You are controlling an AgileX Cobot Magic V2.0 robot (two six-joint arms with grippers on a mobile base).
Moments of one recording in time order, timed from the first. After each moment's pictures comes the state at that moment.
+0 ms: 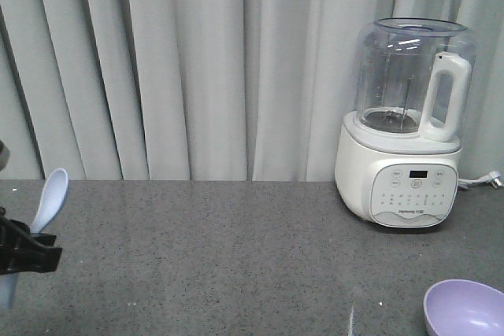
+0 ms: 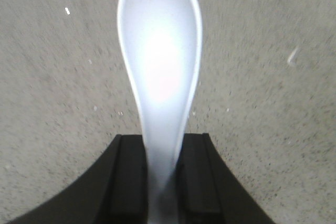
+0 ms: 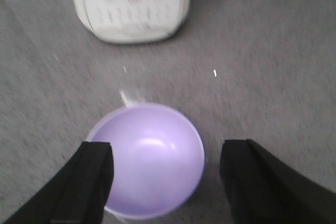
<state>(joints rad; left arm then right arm) -0.22 1.17 -1.07 -0.09 0.69 0.10 0.00 1.00 -1.01 -0.19 0.81 0.21</state>
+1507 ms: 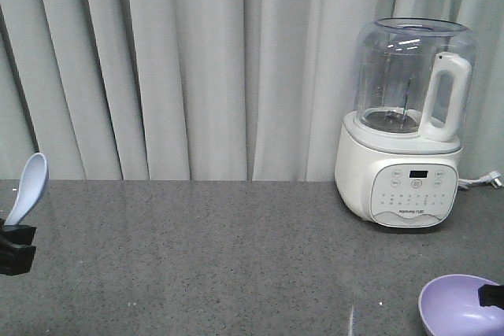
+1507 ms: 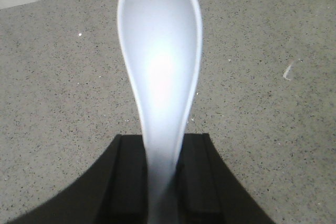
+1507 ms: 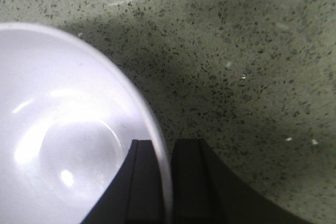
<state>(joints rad) -0.22 1.08 -1.07 -0.08 0.72 0.11 -0.27 1.56 -1.03 0.15 0.73 -0.09</state>
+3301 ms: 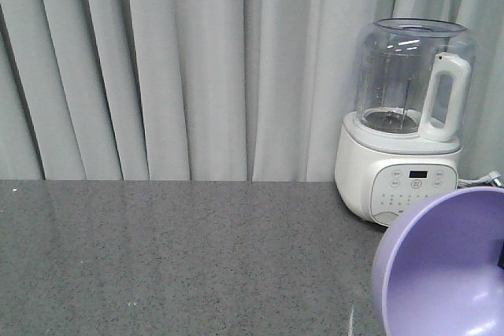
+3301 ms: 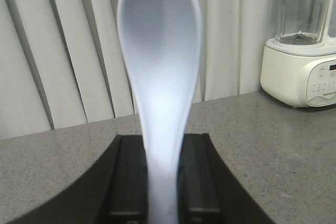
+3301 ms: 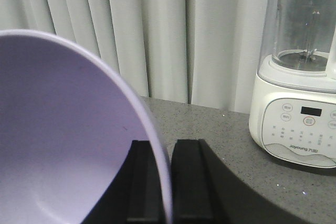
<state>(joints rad) -0.22 0.36 -0.84 -0.08 0.66 0.10 -0.27 0.59 -0.66 1.23 0.72 -1.13</state>
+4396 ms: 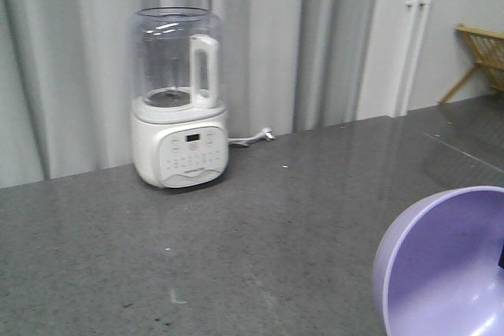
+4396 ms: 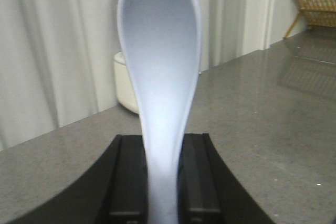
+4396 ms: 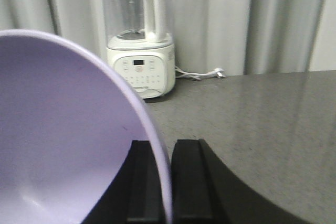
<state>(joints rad) -0.22 0.36 -0.84 -0.08 0.66 0.10 -0.27 0.59 -0.66 1.23 0.72 -1.13</state>
